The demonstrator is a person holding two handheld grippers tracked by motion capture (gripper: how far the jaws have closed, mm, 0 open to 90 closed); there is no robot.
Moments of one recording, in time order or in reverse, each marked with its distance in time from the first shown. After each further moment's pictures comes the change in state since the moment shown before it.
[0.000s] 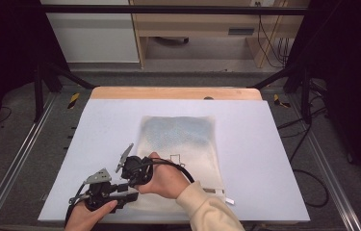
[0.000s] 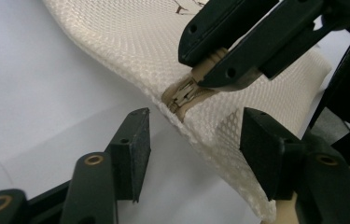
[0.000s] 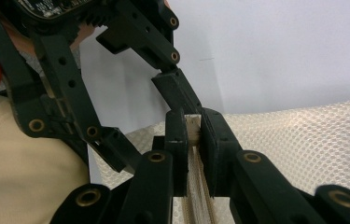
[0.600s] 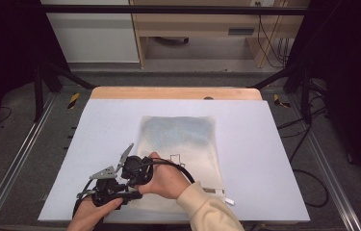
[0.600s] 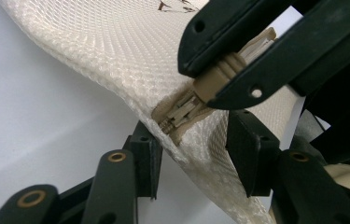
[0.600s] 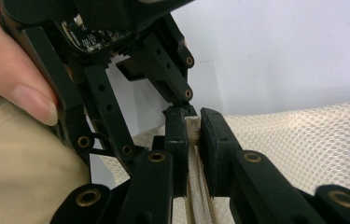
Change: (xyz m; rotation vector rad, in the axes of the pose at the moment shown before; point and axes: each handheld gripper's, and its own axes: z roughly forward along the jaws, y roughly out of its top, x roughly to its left) left arm 0.008 0.004 0.018 0.007 -0.091 -0.009; right arm 0.001 0.000 -0.002 -0.009 -0.004 0.003
